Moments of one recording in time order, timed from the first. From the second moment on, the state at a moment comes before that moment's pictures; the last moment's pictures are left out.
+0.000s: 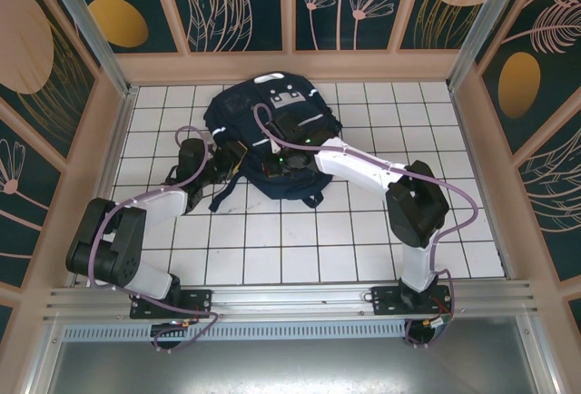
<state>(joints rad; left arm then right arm) -0.28 1.51 0.62 0.44 0.37 -1.21 0.83 1.89 1.53 -0.61 -0.14 0.49</state>
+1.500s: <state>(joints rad) -0.22 1.58 0.68 0.44 0.24 -1.16 0.53 1.85 1.41 -0.69 0.40 0.36</state>
